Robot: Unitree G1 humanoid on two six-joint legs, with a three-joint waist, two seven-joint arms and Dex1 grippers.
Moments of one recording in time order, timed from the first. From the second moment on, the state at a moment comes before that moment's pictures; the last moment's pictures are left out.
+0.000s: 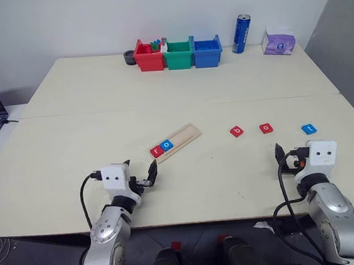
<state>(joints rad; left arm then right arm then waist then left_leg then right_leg) 0.08 0.19 0.10 -0.32 -0.26 0.29 -0.26 0.08 -0.21 -0.22 -0.46 0.14 0.44 0.07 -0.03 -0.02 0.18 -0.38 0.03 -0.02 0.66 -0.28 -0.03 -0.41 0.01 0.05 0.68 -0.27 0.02</state>
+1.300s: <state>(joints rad) -0.45 0.54 -0.01 0.27 -0.26 0.24 -0.91 -0.25 -0.68 -0.10 -0.50 0.65 0.79 0.73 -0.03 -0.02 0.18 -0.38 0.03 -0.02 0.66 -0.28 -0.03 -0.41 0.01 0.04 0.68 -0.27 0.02</state>
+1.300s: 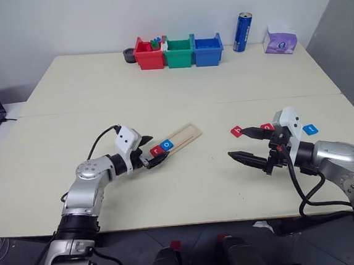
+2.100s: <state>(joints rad) -0.54 0.52 -0.06 0.51 -0.18 0.12 -0.99 -0.22 -0.68 -0.12 -0.55 0.69 0.82 0.65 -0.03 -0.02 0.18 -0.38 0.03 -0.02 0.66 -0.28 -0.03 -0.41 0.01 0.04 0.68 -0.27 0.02</state>
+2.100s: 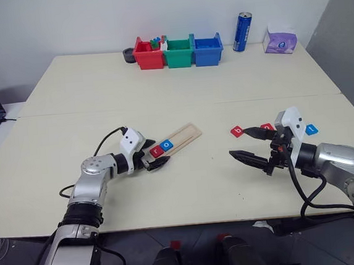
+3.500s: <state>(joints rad) -0.44 0.62 -0.17 0.32 -0.19 -0.03 -1.41 -0.18 -0.75 -0.06 -0.55 0.66 0.73 0.79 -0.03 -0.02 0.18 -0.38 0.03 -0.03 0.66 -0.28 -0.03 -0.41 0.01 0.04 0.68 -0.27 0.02</state>
